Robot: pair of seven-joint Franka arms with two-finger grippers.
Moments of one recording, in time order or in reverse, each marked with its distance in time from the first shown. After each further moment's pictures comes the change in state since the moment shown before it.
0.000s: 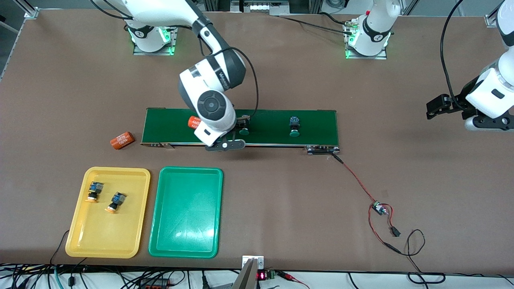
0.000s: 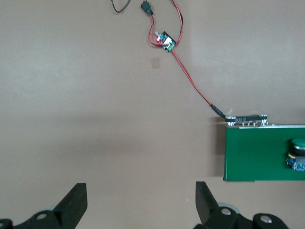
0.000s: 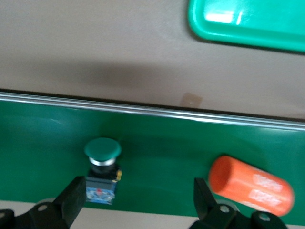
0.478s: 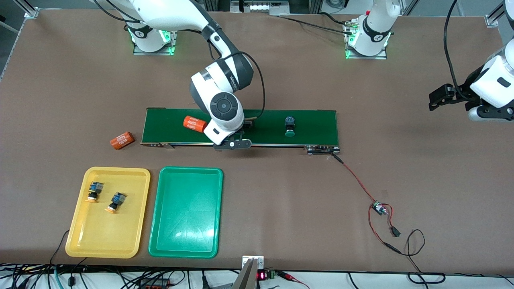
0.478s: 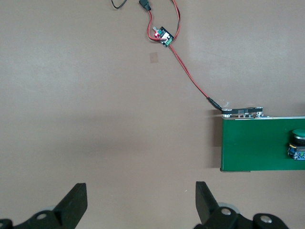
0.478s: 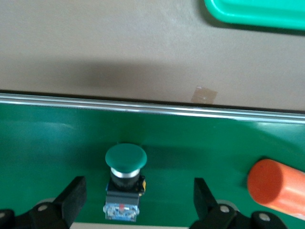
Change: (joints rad) left arm -0.008 -0.018 -0.002 0.020 0.000 -0.041 0.001; right arm 0.022 0.048 0.000 -0.010 0.000 0.031 0.044
